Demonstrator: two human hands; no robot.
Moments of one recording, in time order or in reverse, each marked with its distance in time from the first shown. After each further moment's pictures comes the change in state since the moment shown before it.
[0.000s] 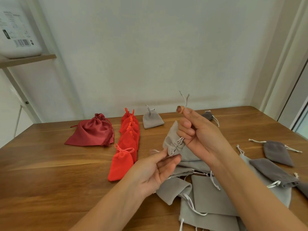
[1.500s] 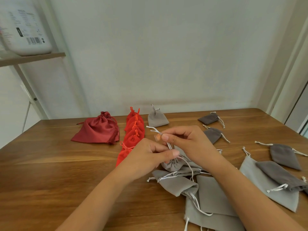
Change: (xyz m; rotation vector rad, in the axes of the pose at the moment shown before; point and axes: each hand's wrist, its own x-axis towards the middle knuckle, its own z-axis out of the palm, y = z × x) left_hand -0.012 0.031 -0.019 1.216 -0.197 0.608; right_hand -0.003 0.025 -0.004 -0.898 -0.275 -0.224
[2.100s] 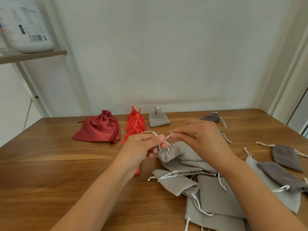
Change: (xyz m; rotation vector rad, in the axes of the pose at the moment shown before) left_hand 0.010 -0.011 -0.005 -0.435 0.259 -0.206; right_hand -0.001 0.000 -0.021 -0.777 0.137 -0.390
